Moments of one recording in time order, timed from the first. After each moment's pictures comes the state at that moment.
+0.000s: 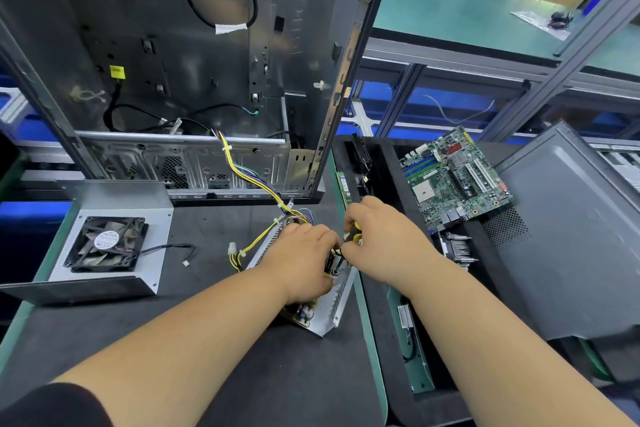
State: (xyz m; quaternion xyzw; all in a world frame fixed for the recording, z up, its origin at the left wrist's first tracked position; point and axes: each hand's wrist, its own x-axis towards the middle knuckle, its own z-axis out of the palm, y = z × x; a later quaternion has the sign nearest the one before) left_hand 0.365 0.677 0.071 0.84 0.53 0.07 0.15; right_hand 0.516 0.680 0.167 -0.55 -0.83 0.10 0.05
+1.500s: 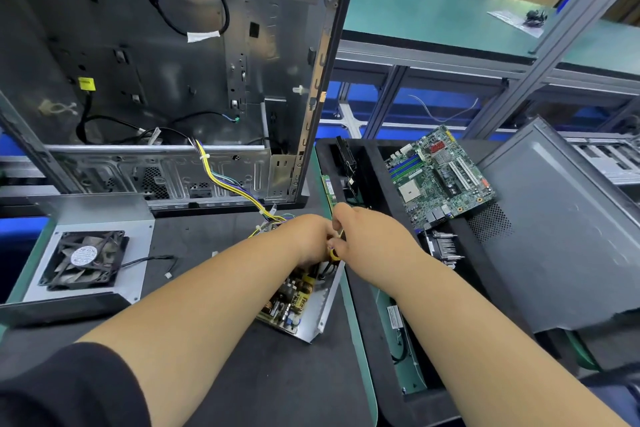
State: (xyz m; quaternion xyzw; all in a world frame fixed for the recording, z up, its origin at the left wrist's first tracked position) left_hand 0.397 0.722 0.113 0.79 0.53 -0.05 0.29; right_hand 0.521 0.683 0.168 -0.55 -0.83 0.06 -0.01
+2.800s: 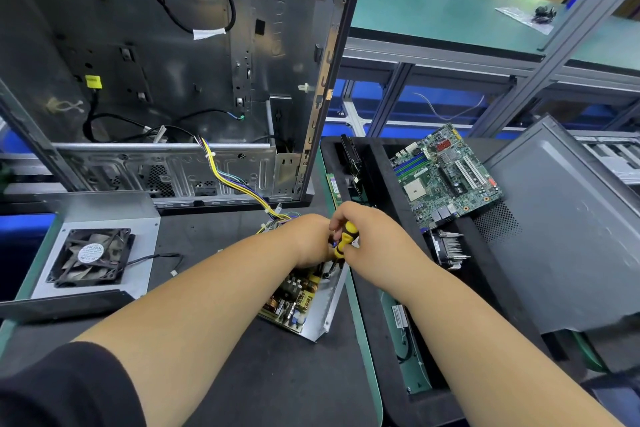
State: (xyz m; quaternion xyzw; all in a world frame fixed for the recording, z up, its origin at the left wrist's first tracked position) left_hand 0.387 0.723 0.096 0.80 0.52 0.01 0.29; right_hand 0.522 0.671 0.170 -0.56 -0.78 0.26 0.13
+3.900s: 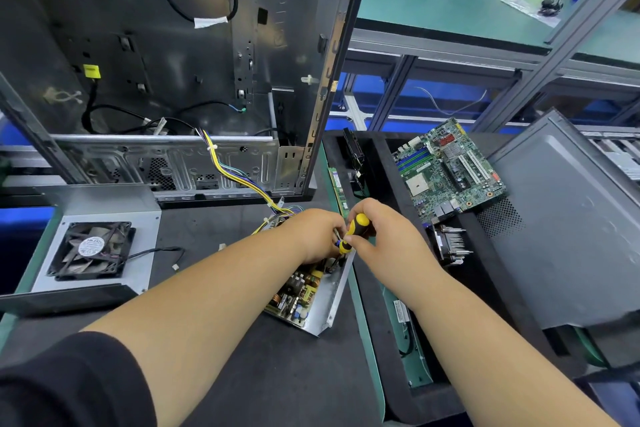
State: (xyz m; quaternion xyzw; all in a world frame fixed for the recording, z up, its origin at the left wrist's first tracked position) left_hand 0.389 0.724 0.088 0.80 0.52 0.04 0.30; right_hand 0.534 0.664 0.158 -0.58 -0.75 0.23 0.19
